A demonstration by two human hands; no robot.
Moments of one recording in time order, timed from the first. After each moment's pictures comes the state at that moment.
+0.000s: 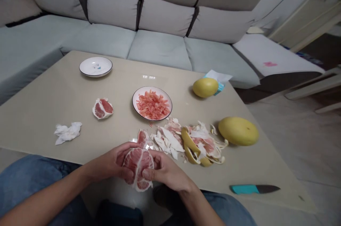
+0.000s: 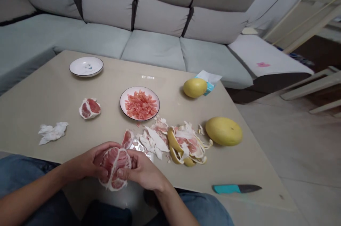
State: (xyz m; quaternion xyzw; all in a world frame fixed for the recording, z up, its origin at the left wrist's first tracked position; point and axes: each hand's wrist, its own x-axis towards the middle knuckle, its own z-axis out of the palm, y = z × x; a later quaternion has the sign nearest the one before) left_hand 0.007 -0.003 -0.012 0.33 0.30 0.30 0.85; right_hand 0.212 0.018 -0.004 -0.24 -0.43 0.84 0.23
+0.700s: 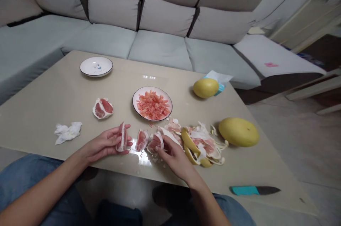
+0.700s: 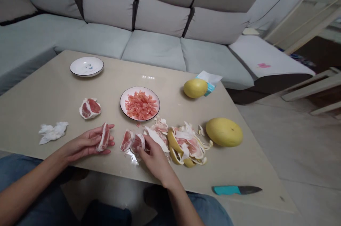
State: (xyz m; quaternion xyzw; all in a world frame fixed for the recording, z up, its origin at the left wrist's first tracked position) left_hand -0.033 0.026 -0.015 0.24 0.36 0.37 0.82; right_hand 0.242 0.041 -0.011 -0.49 -0.70 0.45 0.25
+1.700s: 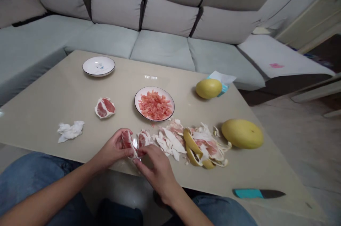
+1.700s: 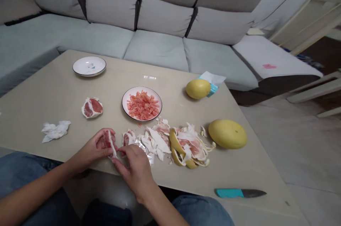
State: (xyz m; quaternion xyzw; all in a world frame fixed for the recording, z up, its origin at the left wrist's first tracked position) left_hand 0.002 0.010 -0.031 0.35 0.43 0.45 0.70; right_hand 0.198 0.006 -0.028 -0.41 -0.80 0.31 0.31
